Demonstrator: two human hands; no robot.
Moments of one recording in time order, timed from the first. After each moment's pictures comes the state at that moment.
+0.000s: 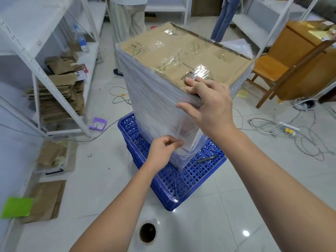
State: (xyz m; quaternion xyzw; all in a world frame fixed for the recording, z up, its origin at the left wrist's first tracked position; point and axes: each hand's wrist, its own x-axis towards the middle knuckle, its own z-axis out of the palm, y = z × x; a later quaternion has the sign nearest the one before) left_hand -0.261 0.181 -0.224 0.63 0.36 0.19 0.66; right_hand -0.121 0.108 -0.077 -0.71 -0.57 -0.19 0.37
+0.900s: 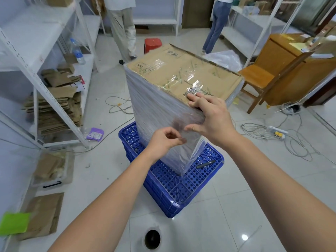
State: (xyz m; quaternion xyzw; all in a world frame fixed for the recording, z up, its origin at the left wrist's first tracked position) left_hand -0.264 0.218 -0.154 0.69 0.28 0.16 0.65; right_hand -0.115 0.099 -0.061 -0.74 -0.60 -0.10 0.29
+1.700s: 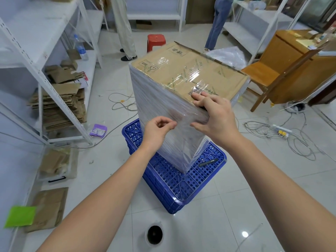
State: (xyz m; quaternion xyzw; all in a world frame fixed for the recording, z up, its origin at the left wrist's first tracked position) left_hand -0.272 0.239 -0.147 0.65 0.33 0.27 0.63; right_hand -0.119 0.101 -0.064 -0.75 -0.58 -0.11 0.31
